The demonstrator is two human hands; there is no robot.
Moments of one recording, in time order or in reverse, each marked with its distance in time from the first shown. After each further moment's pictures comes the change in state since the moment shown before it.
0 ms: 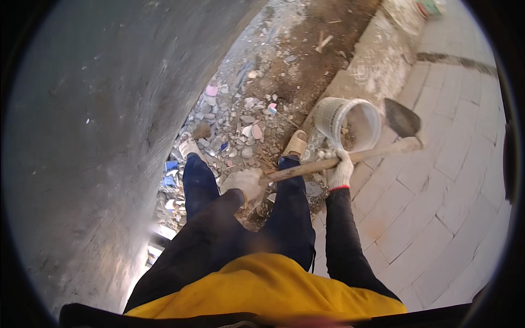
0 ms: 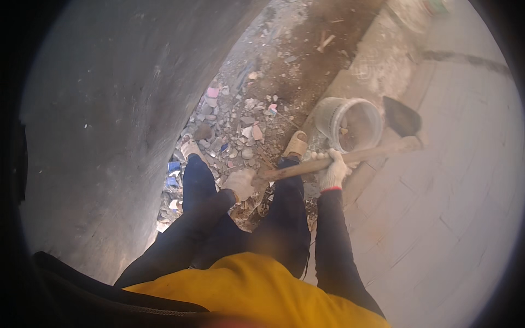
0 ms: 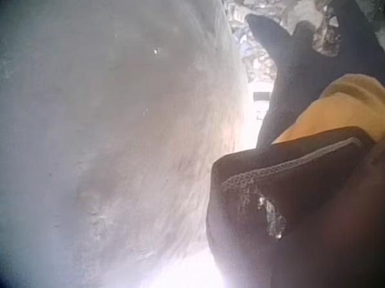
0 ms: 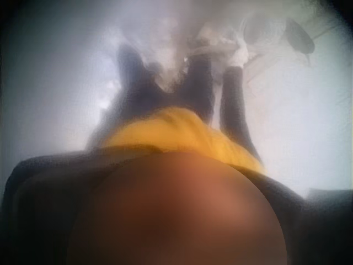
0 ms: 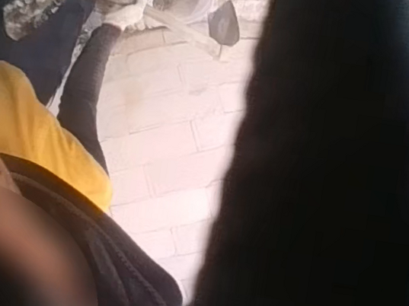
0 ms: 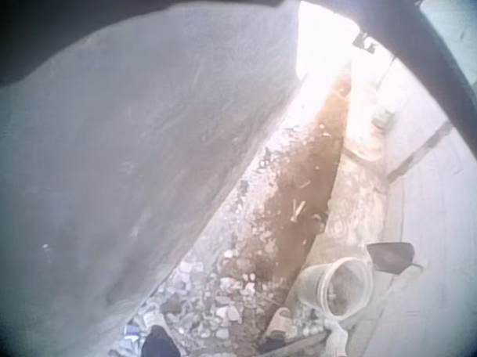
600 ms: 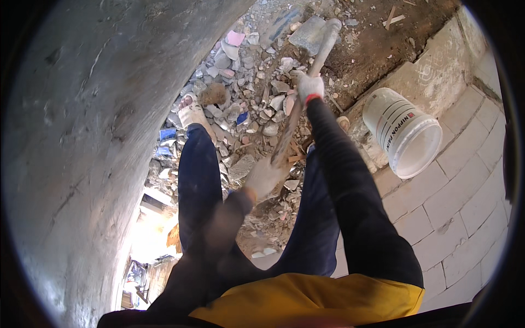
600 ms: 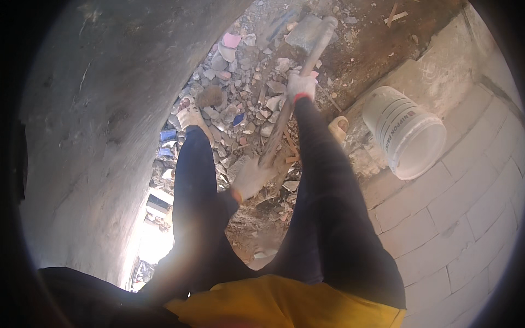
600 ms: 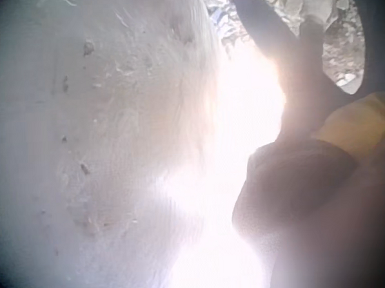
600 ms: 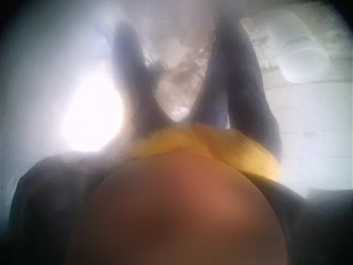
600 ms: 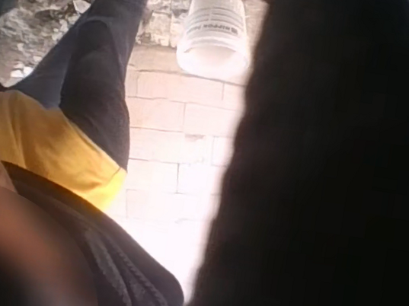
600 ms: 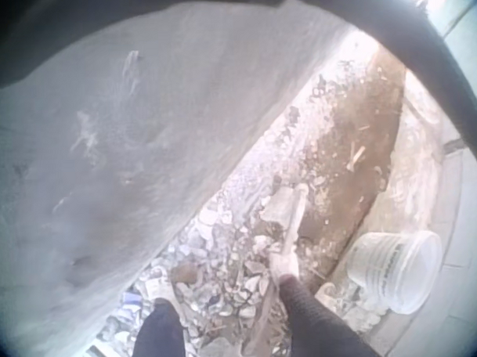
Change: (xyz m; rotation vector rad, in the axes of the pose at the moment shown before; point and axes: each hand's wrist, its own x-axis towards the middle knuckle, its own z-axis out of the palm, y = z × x) left_hand 0.078 -0.143 0.005 -0.698 0.147 -0.555; right_hand 0.284 0.341 0.171 -1.378 -0.206 -0.280
